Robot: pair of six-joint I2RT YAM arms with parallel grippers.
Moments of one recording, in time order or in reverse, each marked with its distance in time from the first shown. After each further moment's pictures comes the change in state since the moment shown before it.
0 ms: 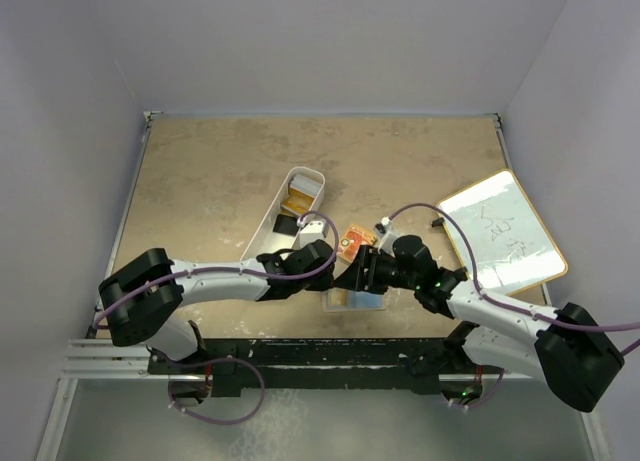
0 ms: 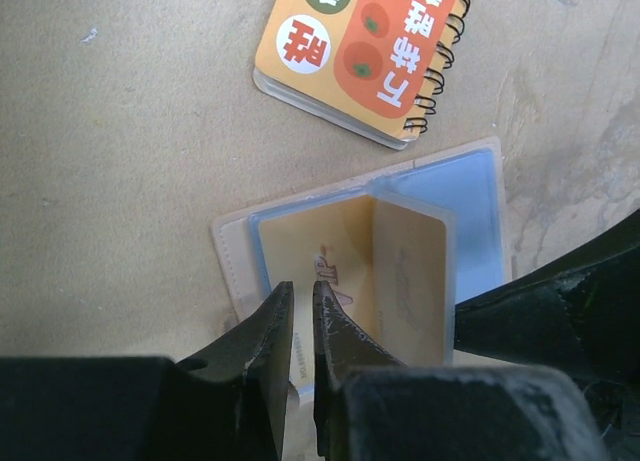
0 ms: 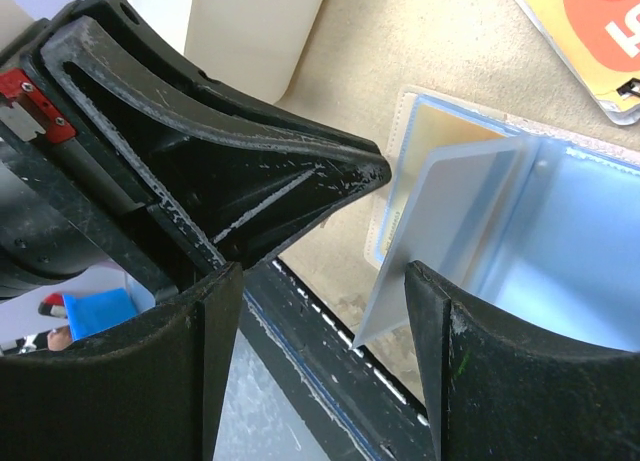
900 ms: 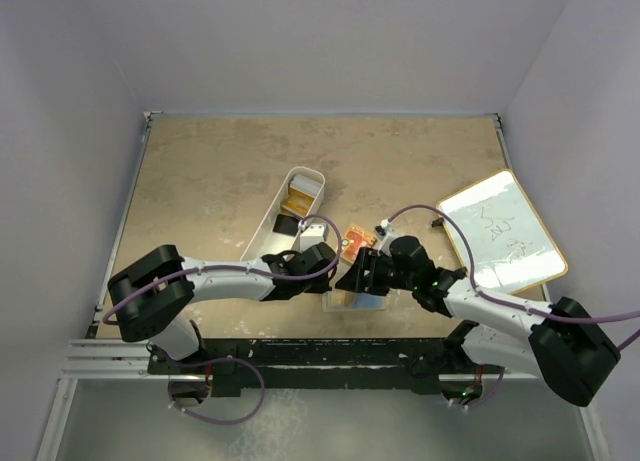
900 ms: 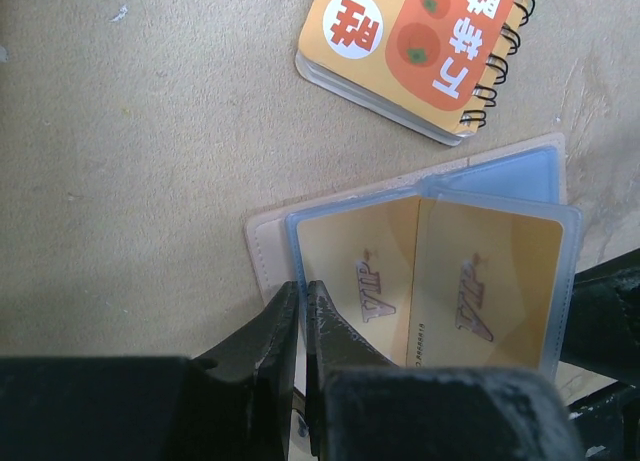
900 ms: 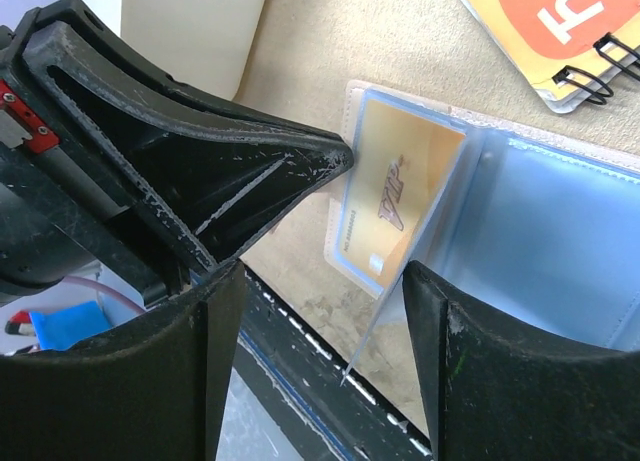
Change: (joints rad) left arm 0.000 0.051 0.000 -0.012 -0.016 0.009; right arm 0.000 0.041 -0.001 -0.025 0.042 -0.025
